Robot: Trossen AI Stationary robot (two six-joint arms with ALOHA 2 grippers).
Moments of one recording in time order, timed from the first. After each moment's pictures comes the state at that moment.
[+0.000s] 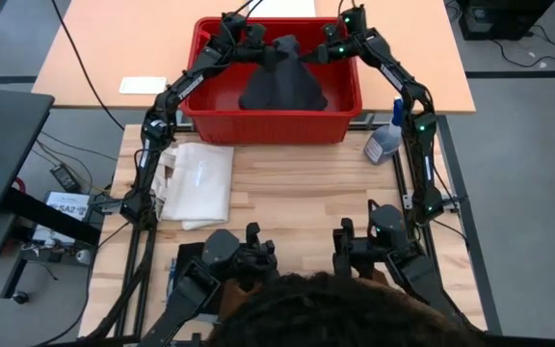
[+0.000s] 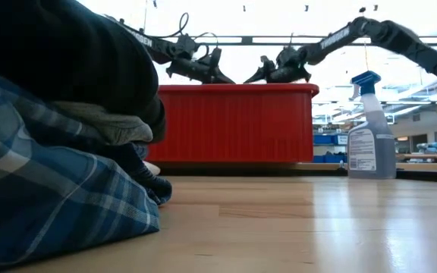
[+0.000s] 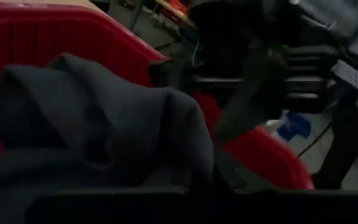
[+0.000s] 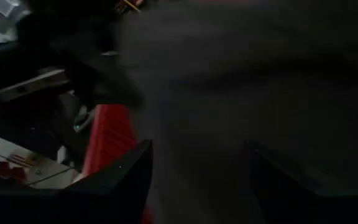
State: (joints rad) left arm 0.93 2.30 2.35 -0.30 0.68 -0.33; right arm -1.11 2.25 2.25 -0.51 -1.01 0.27
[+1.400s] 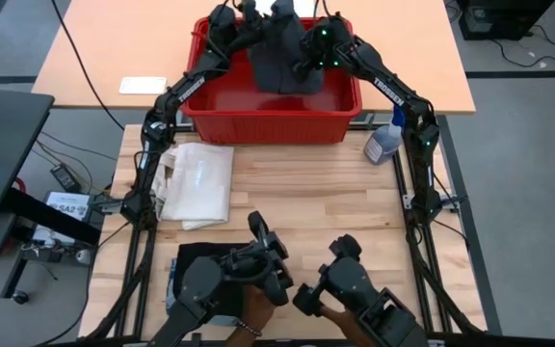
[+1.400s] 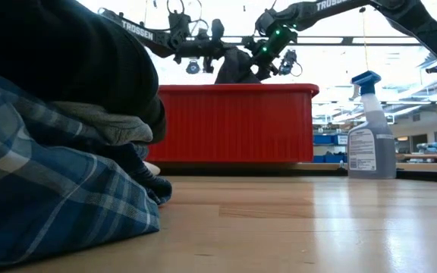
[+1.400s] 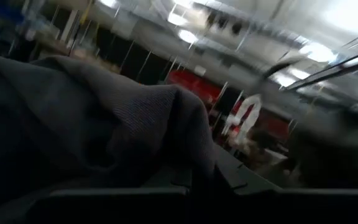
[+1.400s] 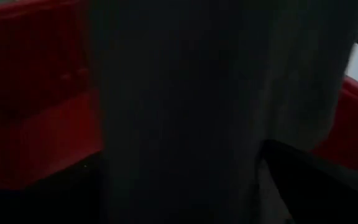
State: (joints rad) left arm 0.89 2.27 2.36 0.23 0.50 -0.59; right arm -0.83 2.08 2.23 -0.70 -0.05 -0.11
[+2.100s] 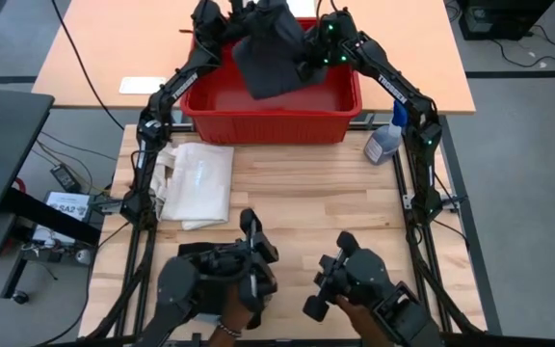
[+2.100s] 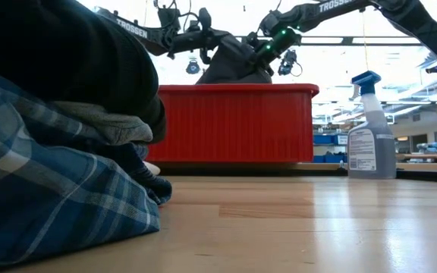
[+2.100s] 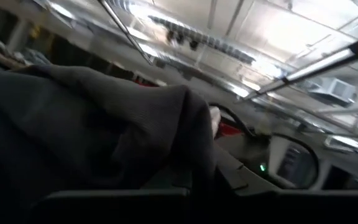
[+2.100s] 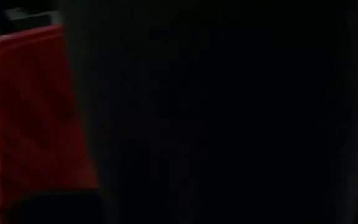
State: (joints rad) left arm 0.94 2.24 2.36 0.38 0.67 -0.74; right arm -0.88 2.07 2.23 -0.68 -0.31 -0.16
